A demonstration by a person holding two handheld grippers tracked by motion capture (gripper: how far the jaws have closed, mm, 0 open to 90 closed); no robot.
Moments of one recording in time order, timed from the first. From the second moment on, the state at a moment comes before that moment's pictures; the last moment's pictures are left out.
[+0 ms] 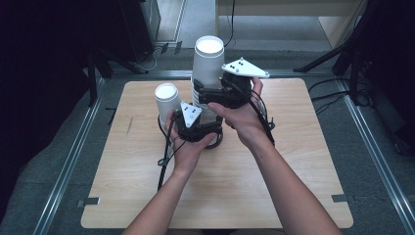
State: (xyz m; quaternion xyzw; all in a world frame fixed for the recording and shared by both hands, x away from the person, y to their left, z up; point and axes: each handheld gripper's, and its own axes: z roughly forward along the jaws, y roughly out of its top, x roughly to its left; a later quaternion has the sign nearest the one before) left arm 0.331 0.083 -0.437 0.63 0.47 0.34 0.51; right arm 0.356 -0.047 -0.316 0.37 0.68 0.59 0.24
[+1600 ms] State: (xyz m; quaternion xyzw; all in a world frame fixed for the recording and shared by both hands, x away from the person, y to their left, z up) left arm 0.337 0.079 -0.437 0.62 0.48 0.35 0.51; right arm 0.354 -0.043 -0.271 0.33 0.63 0.64 0.30
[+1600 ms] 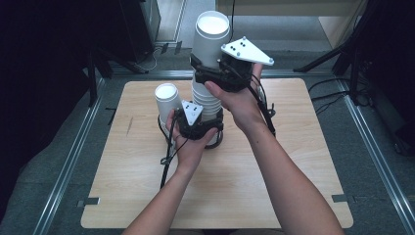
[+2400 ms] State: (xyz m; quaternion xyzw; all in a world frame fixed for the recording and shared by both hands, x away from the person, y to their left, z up) left arm 0.336 0.080 -0.437 0.63 0.47 0.35 0.51; right arm 0.337 -0.090 -0.245 0.33 0.58 0.67 0.32
